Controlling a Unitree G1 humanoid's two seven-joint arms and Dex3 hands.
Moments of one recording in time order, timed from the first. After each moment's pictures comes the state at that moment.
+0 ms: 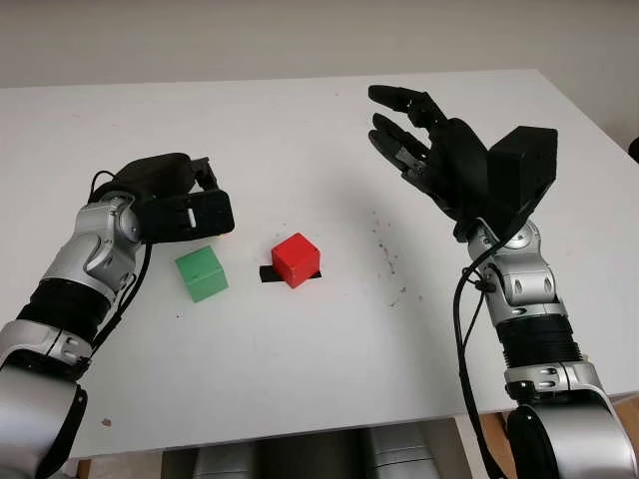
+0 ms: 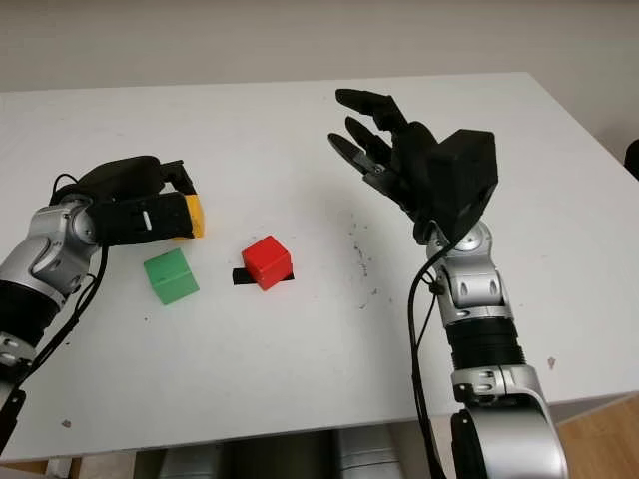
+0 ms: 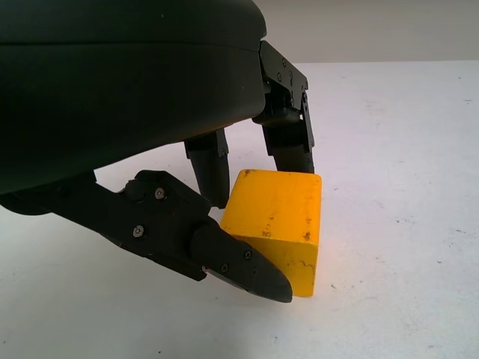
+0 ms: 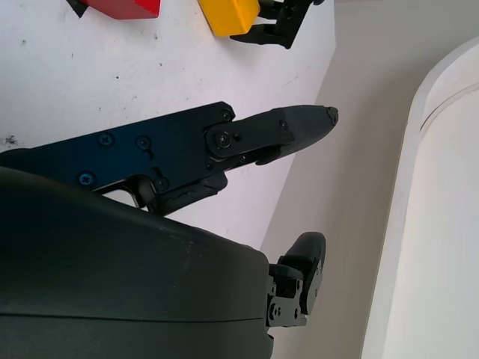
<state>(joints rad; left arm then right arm) -0.80 0.61 -0.34 0.62 0.67 0.10 -0.23 -0.67 -0.26 -0.08 0.40 0.08 0.07 0.26</state>
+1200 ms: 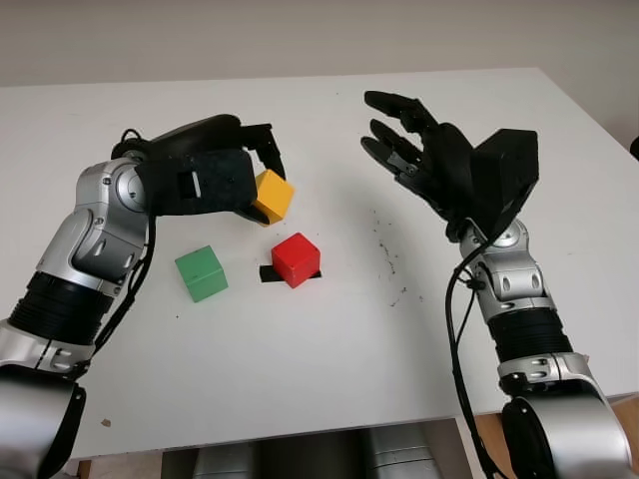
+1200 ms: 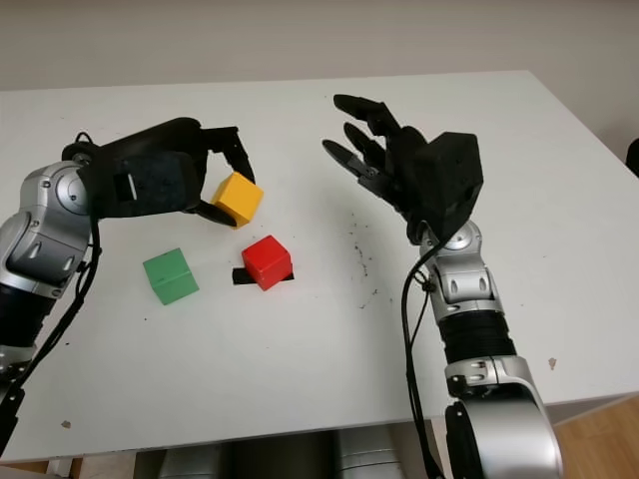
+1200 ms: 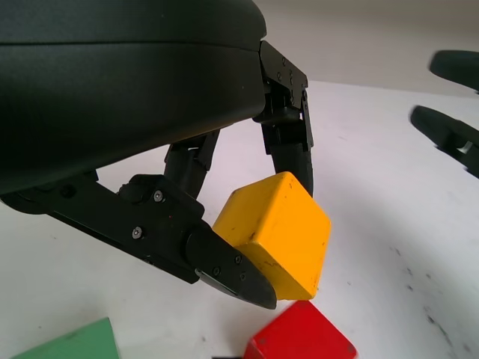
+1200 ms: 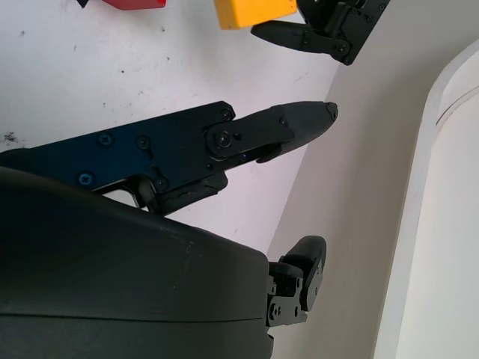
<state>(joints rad) -0.80 0.61 -0.25 0.15 0.44 0.16 -0.61 -0.71 -0.24 -0.07 0.48 0.05 0.02 0.24</state>
